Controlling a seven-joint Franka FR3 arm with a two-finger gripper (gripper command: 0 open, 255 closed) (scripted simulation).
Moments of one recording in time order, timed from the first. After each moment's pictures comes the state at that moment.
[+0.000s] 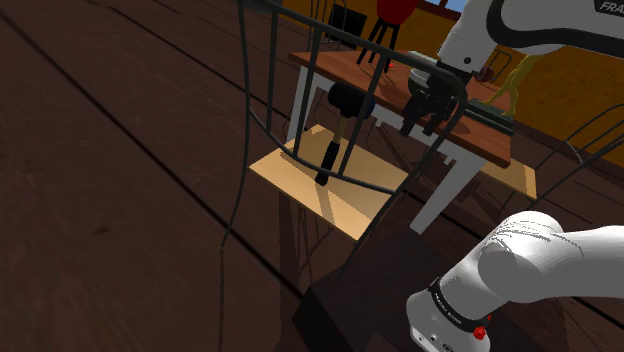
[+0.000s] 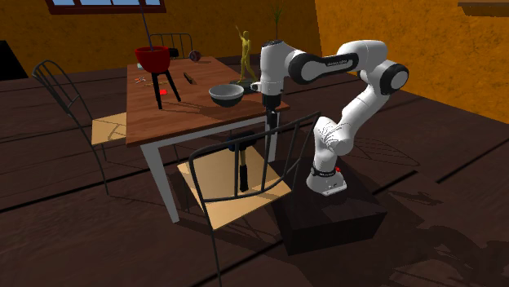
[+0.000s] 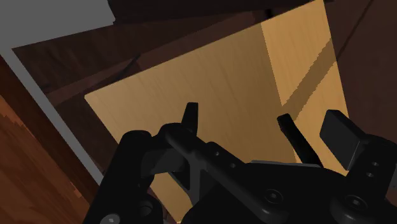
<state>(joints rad) 0.02 -0.78 -0.02 -2.41 0.02 1.62 0.13</state>
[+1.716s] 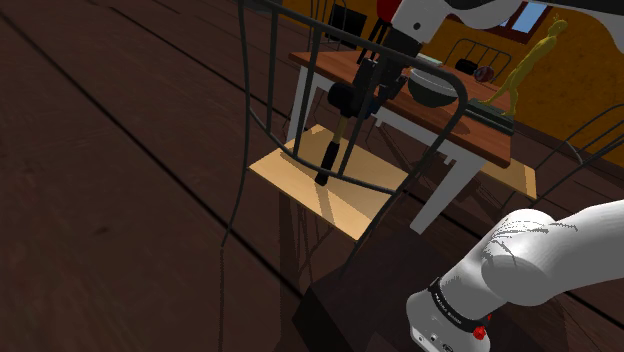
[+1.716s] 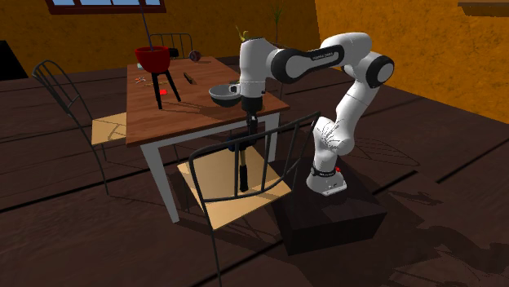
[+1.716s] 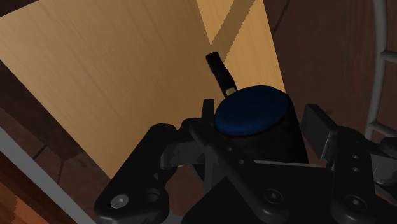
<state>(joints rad) 0.10 -0.50 0.04 -2.18 0.18 1.77 0.19</state>
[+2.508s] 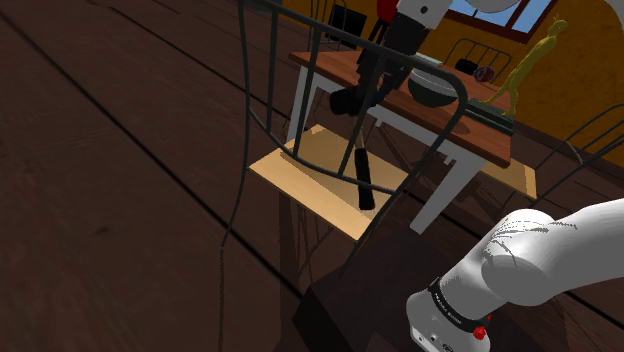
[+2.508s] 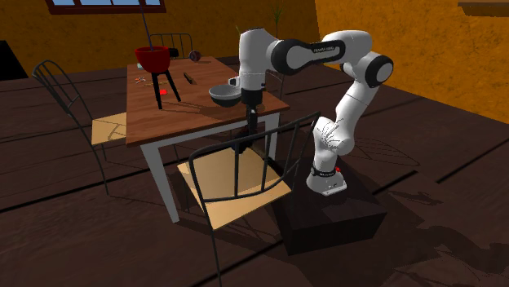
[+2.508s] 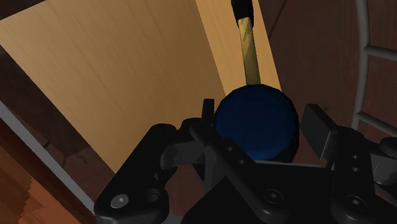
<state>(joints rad) 0.10 -0.48 0.03 -2.10 0.18 1.70 0.20</state>
